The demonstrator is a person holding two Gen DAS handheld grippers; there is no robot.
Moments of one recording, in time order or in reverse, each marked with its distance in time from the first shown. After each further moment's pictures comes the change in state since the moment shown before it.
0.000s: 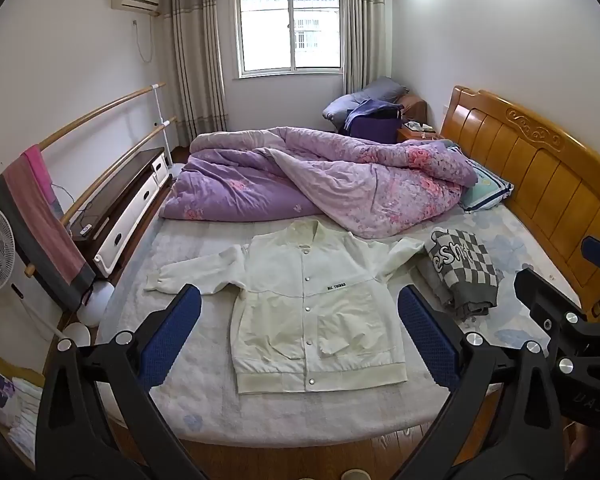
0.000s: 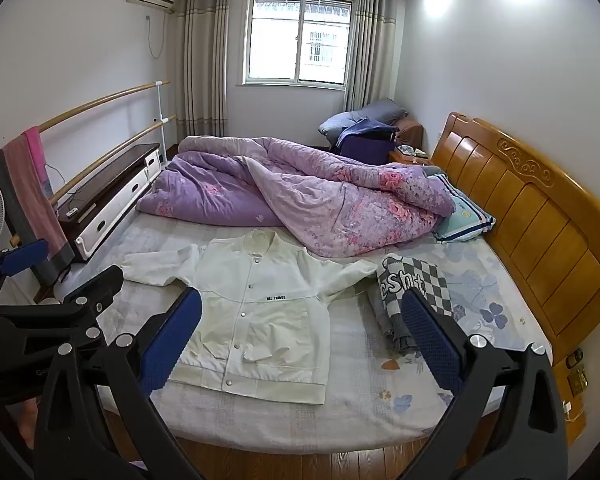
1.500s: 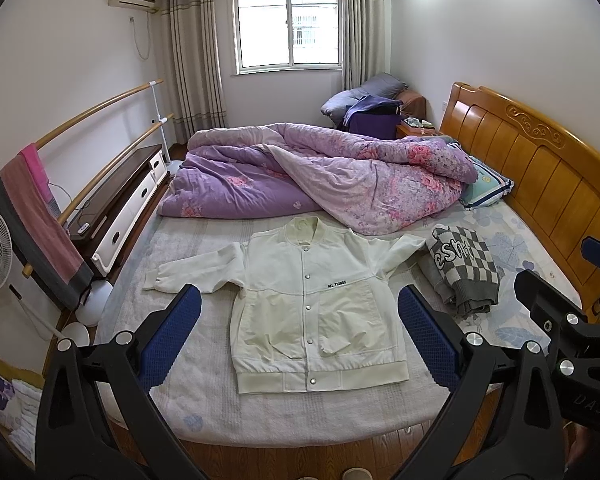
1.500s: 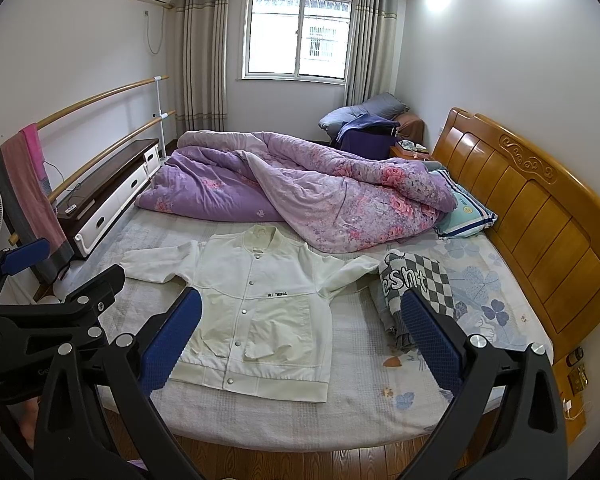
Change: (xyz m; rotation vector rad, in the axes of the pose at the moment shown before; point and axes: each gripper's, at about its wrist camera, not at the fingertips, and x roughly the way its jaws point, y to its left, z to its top) left arm 0.008 -0.004 -0.005 -0.006 0.011 -0.005; right arm 0.007 0.003 -0.003 -0.002 0.016 -0.002
